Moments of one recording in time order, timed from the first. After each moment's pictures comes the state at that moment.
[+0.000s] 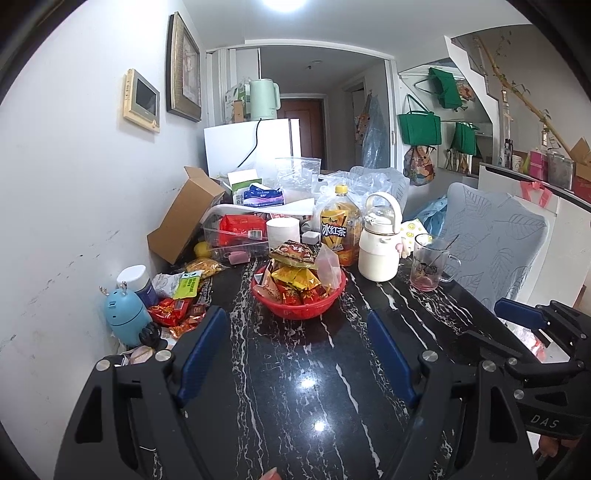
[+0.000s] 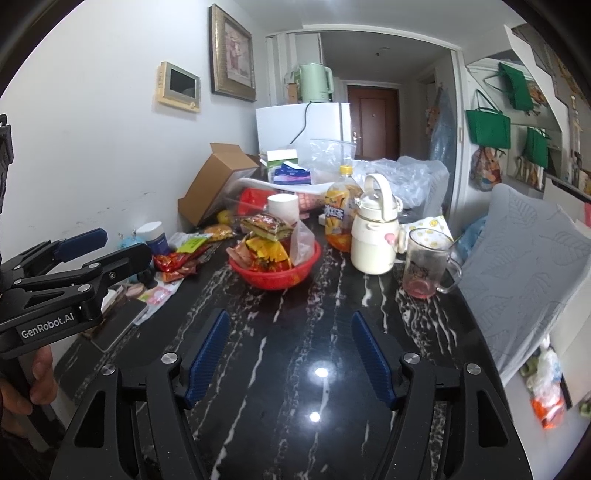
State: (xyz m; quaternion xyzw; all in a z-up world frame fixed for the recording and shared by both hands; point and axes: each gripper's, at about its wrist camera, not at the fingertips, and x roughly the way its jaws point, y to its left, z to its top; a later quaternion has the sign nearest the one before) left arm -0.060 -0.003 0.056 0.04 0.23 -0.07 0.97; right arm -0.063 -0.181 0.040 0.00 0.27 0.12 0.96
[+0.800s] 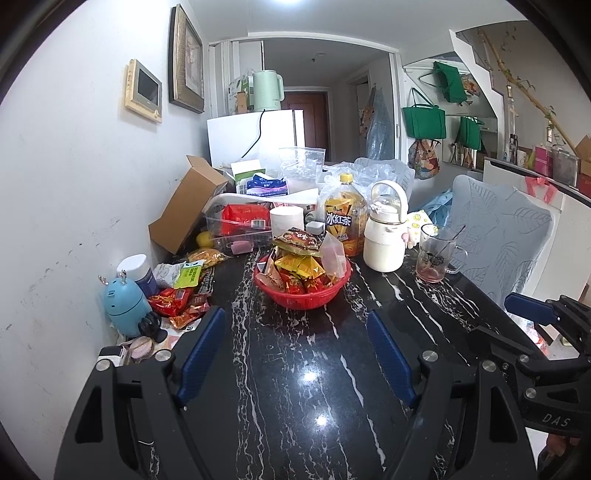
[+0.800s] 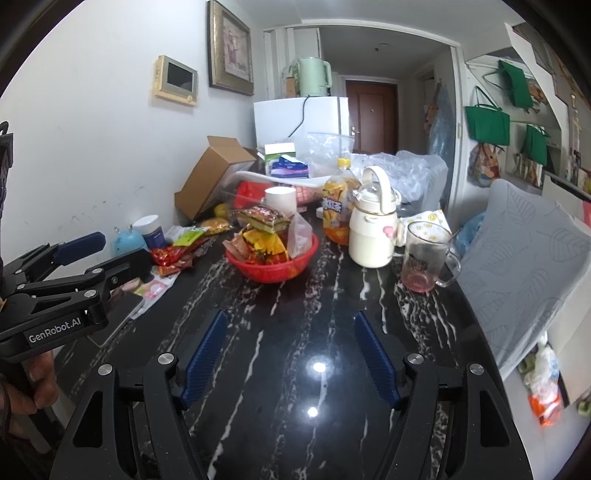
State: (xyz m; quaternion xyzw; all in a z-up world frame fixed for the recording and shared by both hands) left arm -0.054 -0.002 0.040 0.04 0.24 -0.06 0.97; right arm -0.060 -0.179 0.032 -0.01 0.28 0.11 0.95
